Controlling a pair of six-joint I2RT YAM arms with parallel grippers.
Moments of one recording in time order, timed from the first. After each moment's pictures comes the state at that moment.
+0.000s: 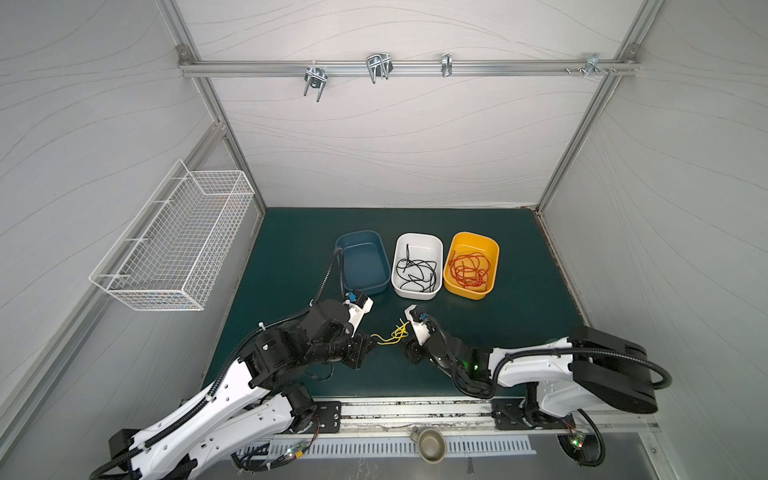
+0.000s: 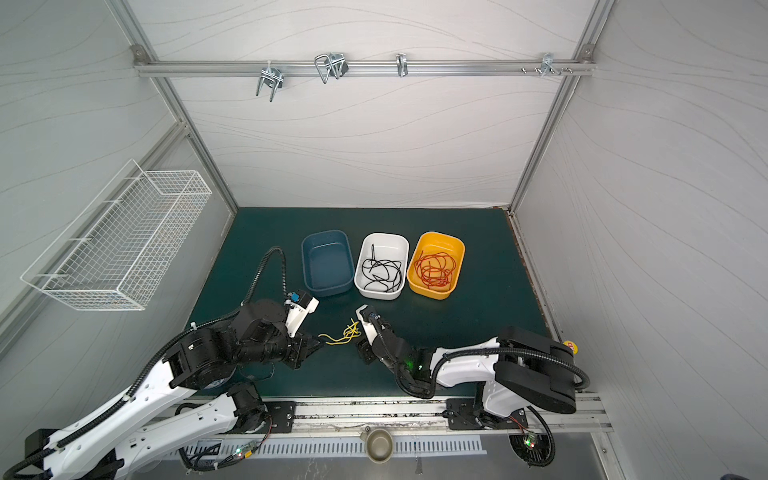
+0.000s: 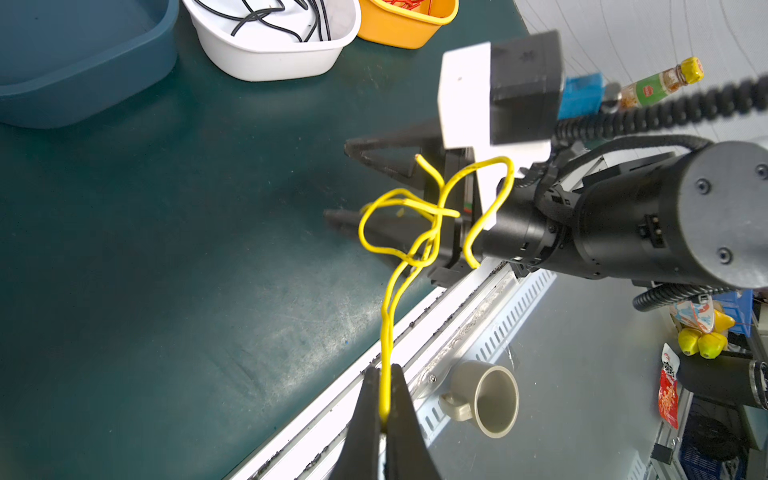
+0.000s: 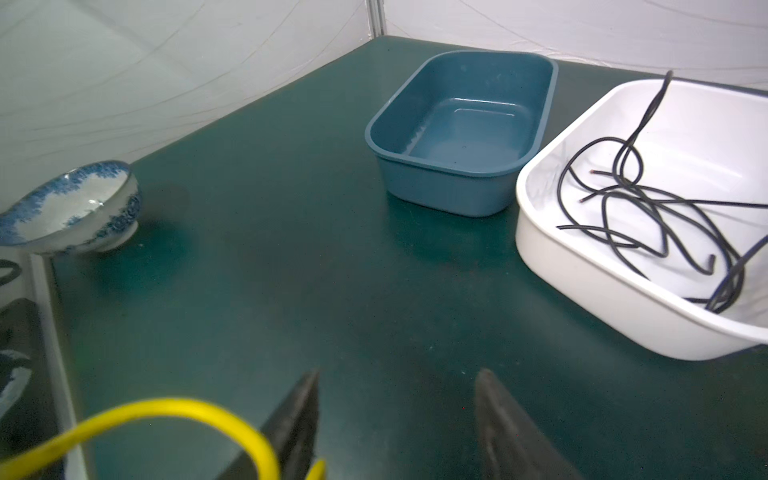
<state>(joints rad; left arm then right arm) -0.88 0.69 0.85 -0.95 0.16 -0.53 1.31 1.43 0.44 0.59 0.43 0.32</state>
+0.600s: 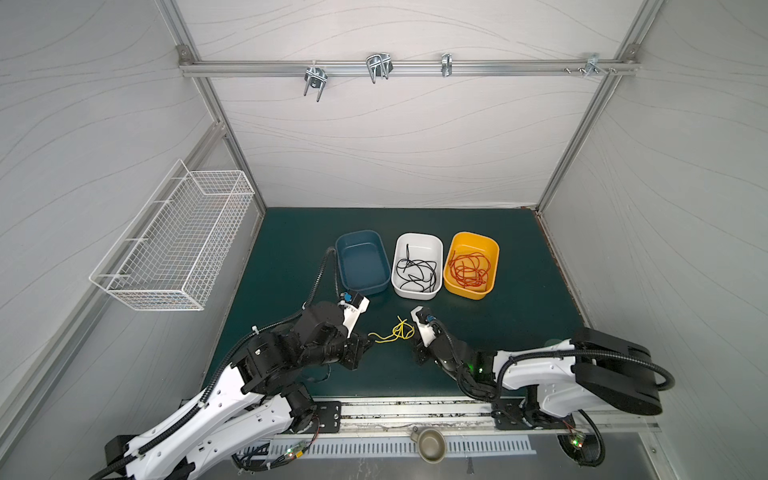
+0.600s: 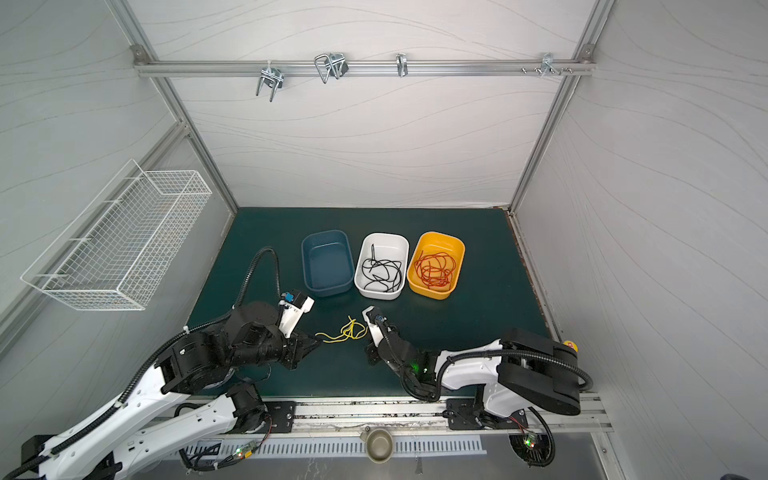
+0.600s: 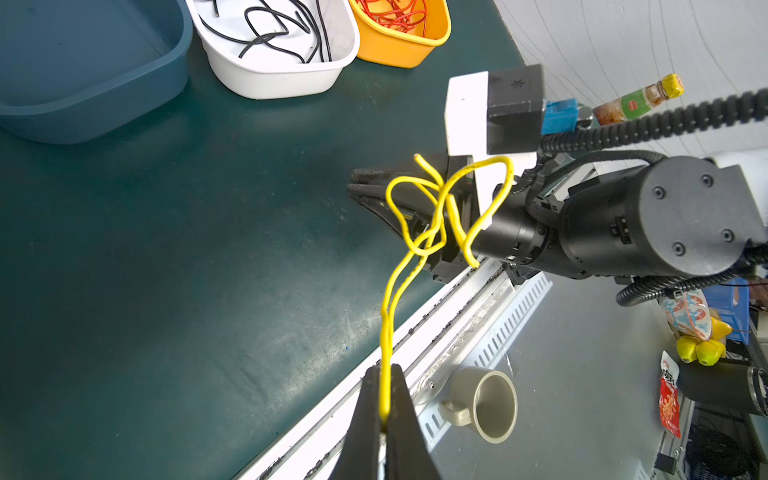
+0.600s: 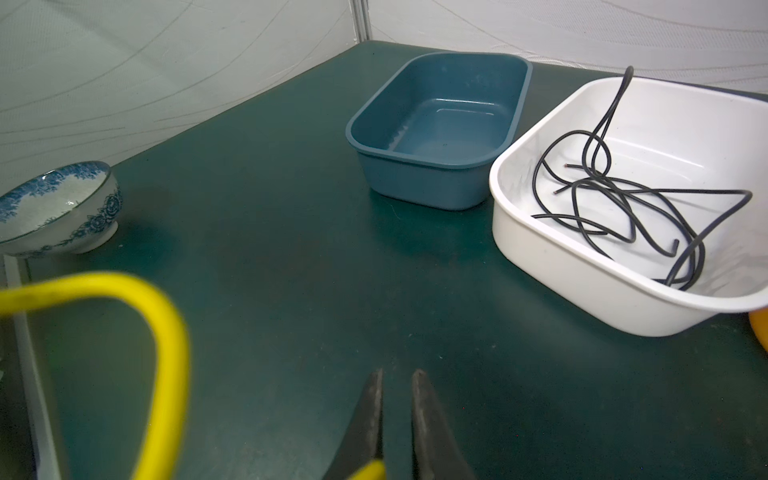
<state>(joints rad) -0.88 0.66 0.85 -0.95 0.14 -0.53 1.31 1.39 0.38 0.63 0.45 0.30</state>
